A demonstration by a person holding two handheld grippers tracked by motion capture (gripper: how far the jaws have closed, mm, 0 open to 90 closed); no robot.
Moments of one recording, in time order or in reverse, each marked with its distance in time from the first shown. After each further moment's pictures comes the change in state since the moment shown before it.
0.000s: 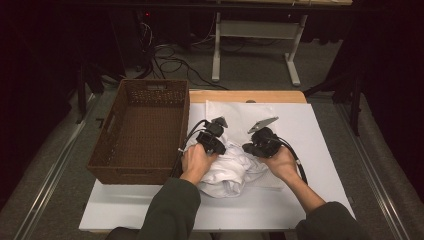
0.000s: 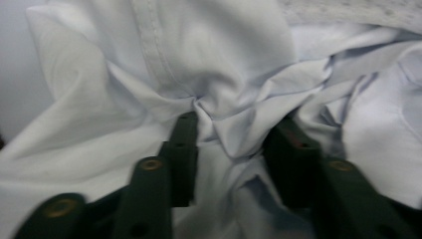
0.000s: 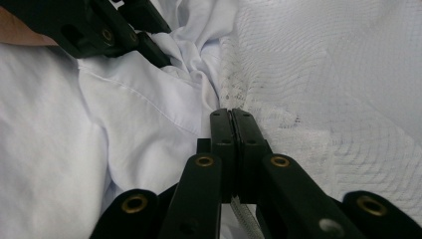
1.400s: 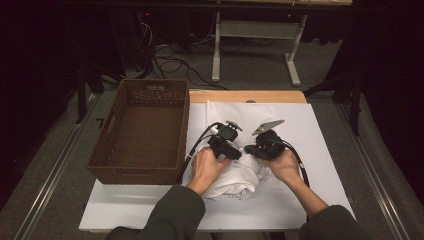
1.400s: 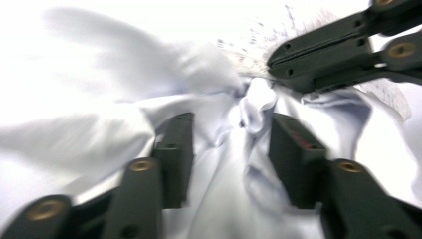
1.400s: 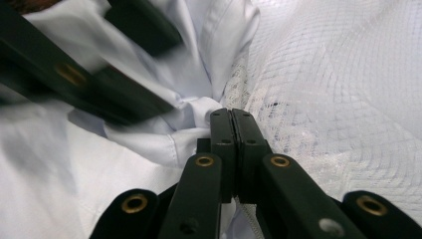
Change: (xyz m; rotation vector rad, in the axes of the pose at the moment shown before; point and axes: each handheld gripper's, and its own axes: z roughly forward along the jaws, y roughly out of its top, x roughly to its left) left arm -0.039 -0.004 -0.034 -0.166 -0.065 0.085; right arm -0.003 -0.013 -0.003 -0.040 0.022 0.029
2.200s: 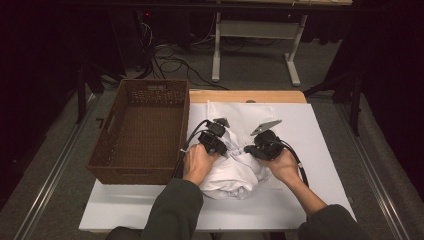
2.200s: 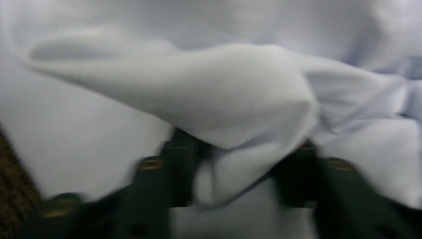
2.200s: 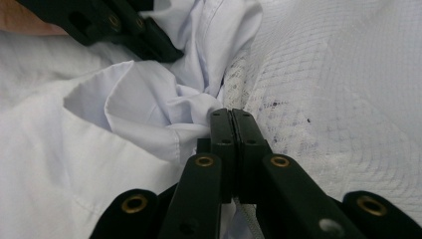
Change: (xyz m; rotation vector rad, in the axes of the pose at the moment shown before) left arm 0.036 -0.005 0.033 0.112 0.112 -0.067; right arm 0.001 0.001 0.004 0.027 -0.016 -0.007
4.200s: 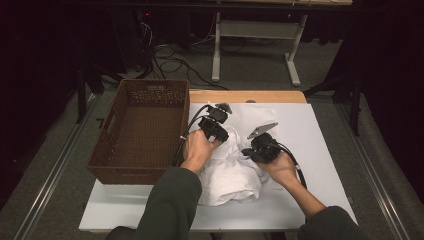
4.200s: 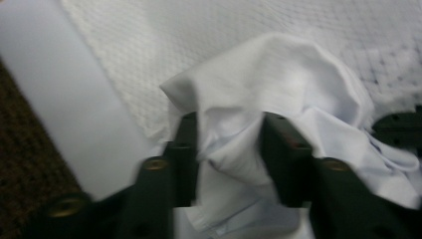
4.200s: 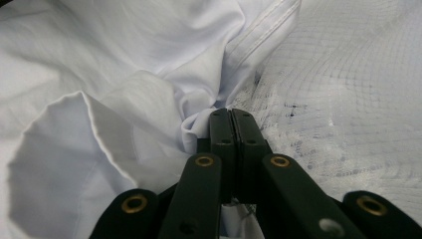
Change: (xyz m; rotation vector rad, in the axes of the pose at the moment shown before) left arm 0.005 0.029 -0.037 -0.041 -0.010 0.078; right arm 0.009 -0.001 0.004 0.012 0.018 -0.024
